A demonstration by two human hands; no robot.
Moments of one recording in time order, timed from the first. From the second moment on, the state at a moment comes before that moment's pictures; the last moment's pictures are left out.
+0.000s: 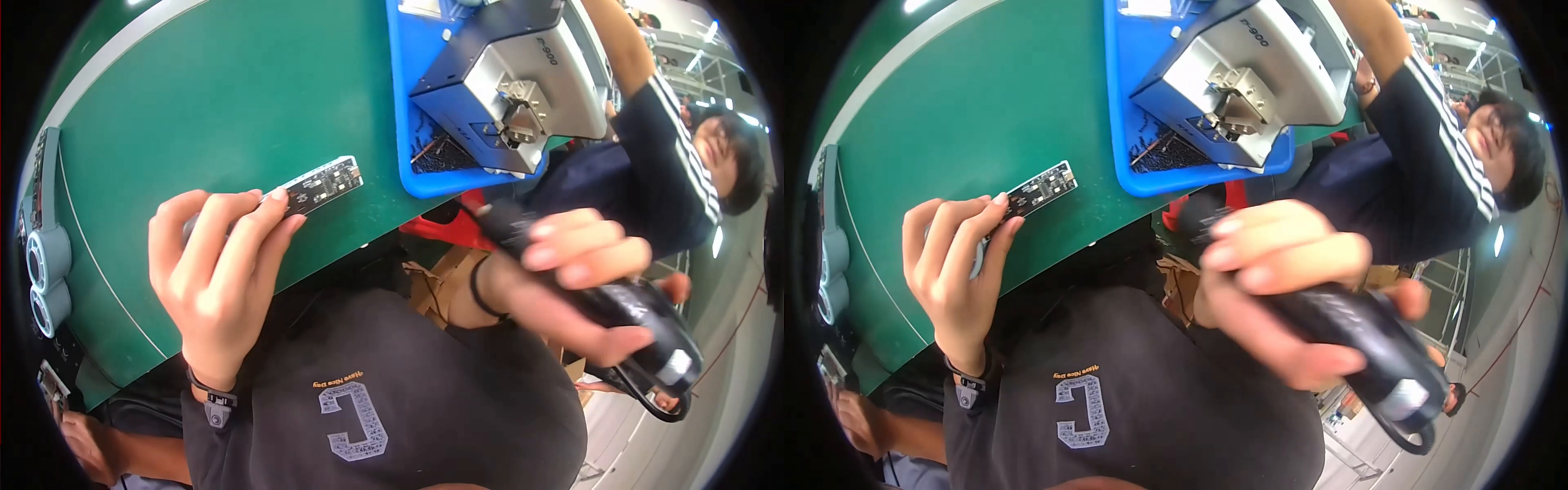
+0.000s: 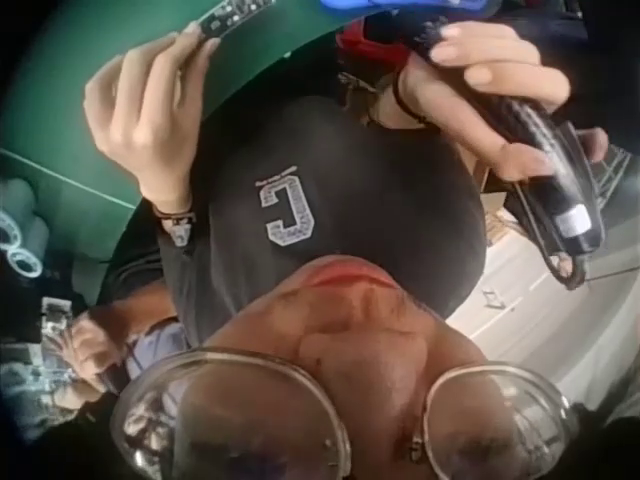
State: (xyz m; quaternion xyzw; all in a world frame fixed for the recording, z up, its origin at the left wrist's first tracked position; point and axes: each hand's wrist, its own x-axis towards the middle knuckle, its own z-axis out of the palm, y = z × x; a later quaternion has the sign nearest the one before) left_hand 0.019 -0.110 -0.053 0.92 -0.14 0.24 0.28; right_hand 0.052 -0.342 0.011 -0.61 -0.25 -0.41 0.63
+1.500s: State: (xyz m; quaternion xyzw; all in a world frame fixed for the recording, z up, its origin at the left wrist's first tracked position) left_hand 0.026 -0.114 -0.054 0.92 -0.17 0.19 0.31; right_hand 0.136 -0.426 0.054 -0.60 -0.18 -0.13 0.77
